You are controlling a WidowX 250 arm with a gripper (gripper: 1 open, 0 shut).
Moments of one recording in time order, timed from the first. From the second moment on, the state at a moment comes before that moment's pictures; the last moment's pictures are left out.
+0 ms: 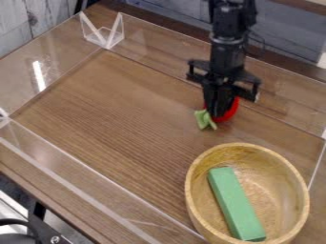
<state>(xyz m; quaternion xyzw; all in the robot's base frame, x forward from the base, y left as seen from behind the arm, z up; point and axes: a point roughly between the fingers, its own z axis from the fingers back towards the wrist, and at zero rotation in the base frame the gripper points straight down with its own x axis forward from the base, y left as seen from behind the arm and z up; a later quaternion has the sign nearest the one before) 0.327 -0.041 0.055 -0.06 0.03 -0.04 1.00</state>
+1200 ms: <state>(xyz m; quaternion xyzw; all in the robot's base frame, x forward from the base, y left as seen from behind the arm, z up) 0.322 -0.016 0.074 -0.07 0.03 -0.13 0.99</state>
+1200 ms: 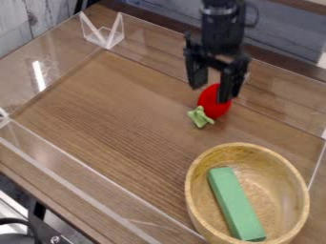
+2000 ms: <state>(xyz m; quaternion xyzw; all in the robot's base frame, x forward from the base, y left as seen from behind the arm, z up) 0.324 0.016 0.102 -0.06 0.00 -0.11 0.99</state>
